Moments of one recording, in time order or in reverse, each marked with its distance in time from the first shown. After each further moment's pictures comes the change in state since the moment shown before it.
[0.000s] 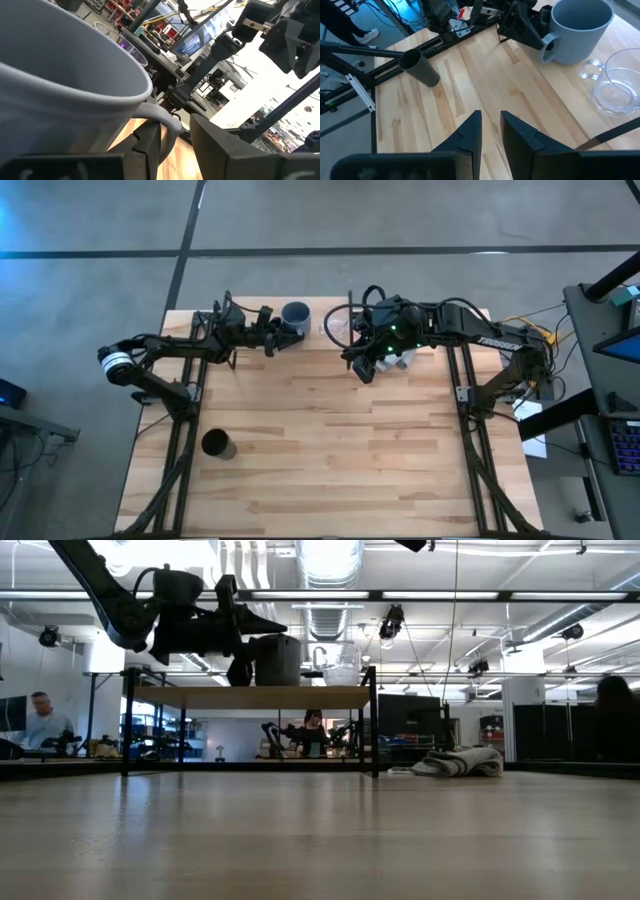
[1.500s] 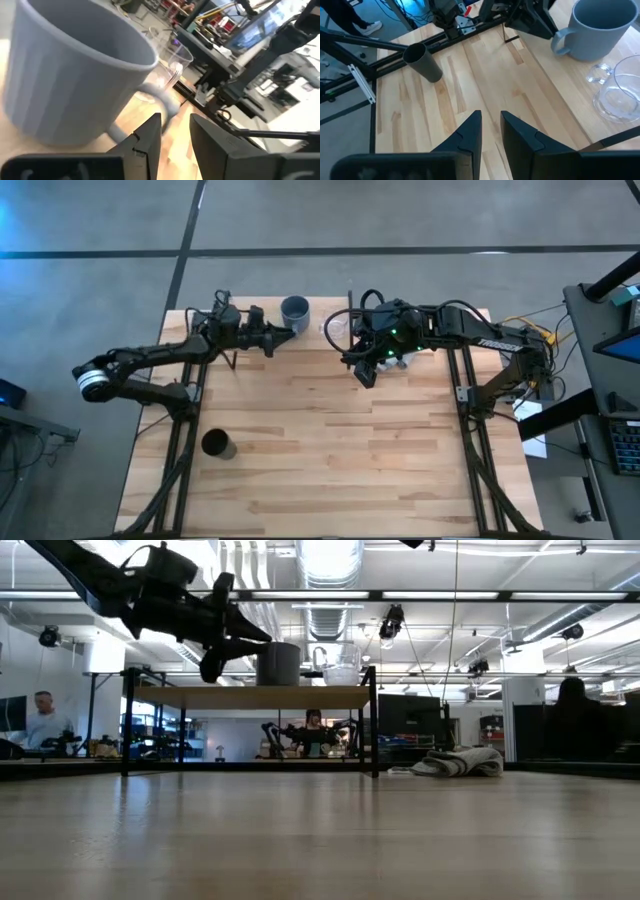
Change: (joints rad) left arm -0.028 -0.252 0.019 -0.493 -0.274 0.187; right arm 0.021 0.000 0.000 0.000 0.000 -0.046
